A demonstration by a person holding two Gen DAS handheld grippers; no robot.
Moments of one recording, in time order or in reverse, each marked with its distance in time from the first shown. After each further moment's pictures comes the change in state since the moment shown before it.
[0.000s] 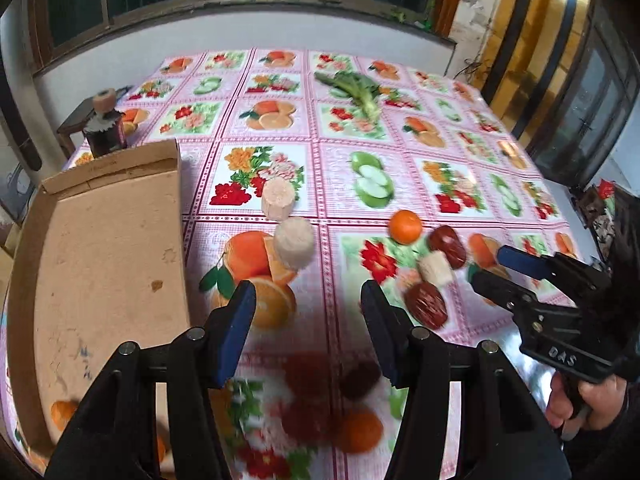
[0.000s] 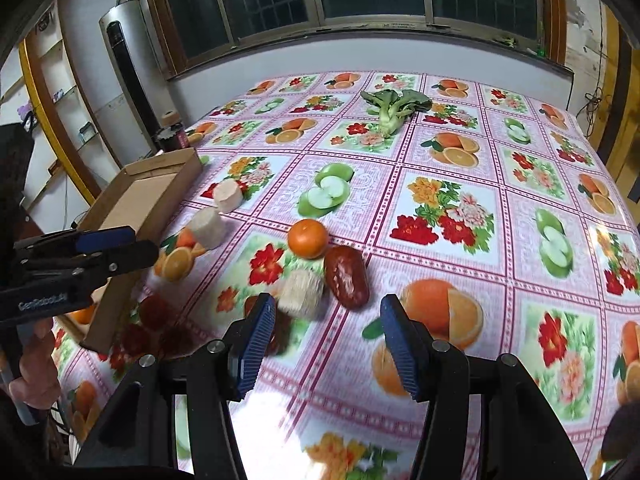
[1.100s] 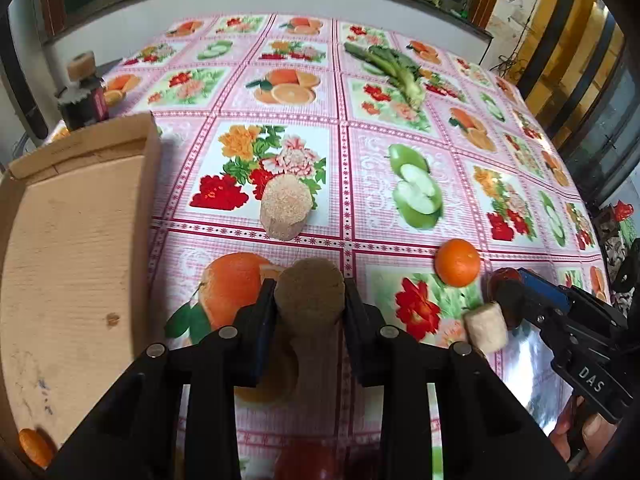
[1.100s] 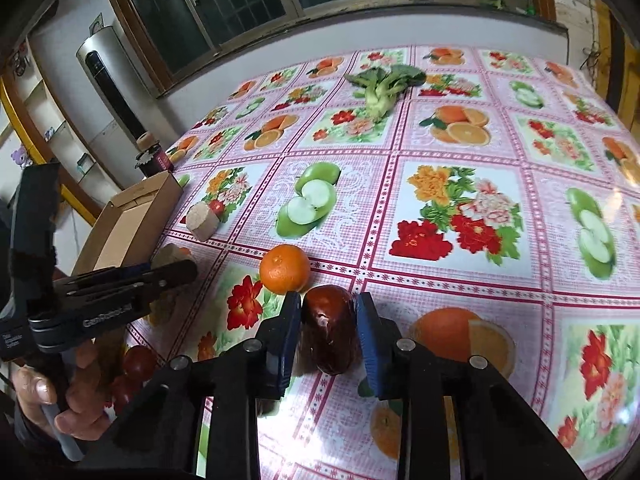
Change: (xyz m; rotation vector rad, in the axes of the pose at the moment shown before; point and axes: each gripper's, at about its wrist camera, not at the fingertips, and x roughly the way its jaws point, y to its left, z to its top) left arm 0.062 0.004 0.022 -0.077 0.066 0.040; right arm 0.037 -0.025 0.017 0.132 0.018 0.071
